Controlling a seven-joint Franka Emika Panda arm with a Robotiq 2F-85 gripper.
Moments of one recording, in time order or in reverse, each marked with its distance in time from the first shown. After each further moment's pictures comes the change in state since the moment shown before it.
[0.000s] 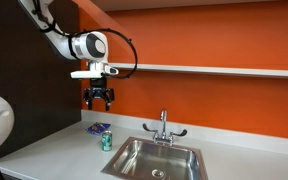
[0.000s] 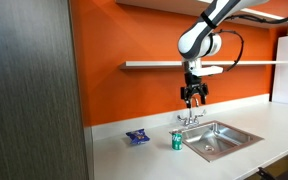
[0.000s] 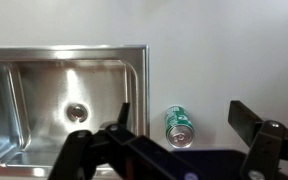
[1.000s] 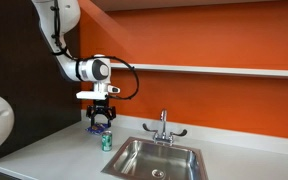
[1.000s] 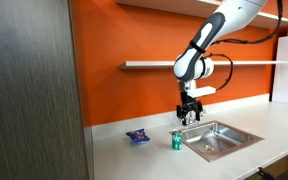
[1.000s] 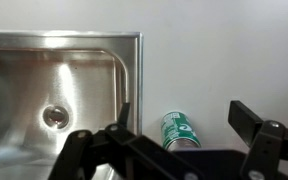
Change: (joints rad) arm 0.000 0.238 0.000 0.007 -0.001 0.215 -0.015
